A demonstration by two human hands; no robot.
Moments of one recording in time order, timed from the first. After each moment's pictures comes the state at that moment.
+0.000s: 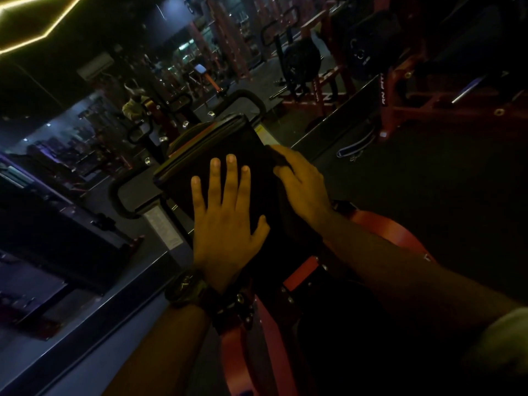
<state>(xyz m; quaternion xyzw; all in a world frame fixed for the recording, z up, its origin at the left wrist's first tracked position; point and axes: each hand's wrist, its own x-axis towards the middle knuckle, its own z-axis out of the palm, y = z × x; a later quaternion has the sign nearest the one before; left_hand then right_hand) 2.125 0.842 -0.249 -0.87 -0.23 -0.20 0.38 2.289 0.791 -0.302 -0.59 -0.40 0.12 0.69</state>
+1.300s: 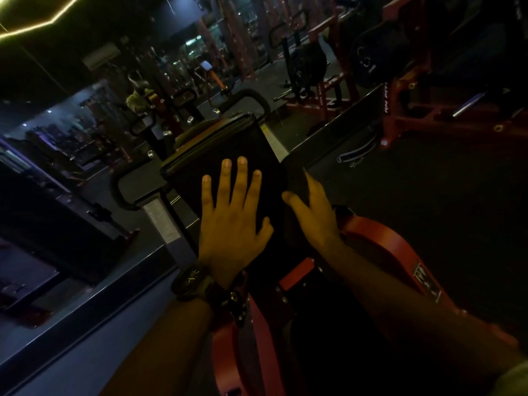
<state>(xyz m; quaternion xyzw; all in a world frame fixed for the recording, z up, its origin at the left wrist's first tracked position) 2.126 0.840 -0.257 -0.87 -0.22 -0.20 0.38 2.266 0.764 -0.328 -0.60 -0.33 0.21 0.70</state>
